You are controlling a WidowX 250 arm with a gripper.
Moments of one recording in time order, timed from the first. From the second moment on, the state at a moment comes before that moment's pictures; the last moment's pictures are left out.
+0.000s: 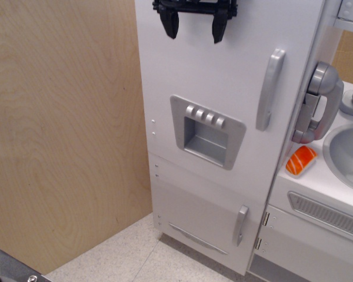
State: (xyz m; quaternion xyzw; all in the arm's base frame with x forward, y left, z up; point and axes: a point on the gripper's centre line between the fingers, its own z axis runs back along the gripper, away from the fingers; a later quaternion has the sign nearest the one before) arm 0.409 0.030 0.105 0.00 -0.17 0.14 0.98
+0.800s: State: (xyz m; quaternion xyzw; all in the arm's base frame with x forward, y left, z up) arm 0.344 0.037 0.102 0.01 -0.11 0.12 0.99
